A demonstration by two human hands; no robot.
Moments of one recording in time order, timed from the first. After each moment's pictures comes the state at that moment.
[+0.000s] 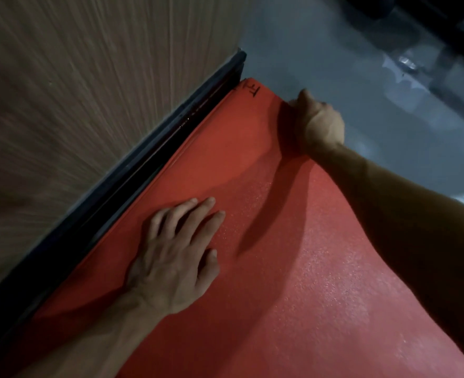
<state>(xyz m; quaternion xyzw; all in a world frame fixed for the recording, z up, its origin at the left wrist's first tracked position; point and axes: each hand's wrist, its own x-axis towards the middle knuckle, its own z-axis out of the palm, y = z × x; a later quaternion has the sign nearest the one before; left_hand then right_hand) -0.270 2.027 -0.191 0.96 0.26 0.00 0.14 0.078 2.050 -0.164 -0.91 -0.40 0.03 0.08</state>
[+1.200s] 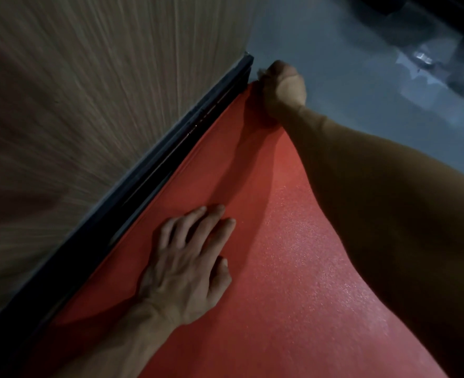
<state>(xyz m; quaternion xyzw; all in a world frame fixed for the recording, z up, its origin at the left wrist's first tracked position) -0.269 2.028 -0.192 0.96 0.26 0.00 0.13 0.065 2.154 -0.180 -0.89 -0.33 0.15 0.29</state>
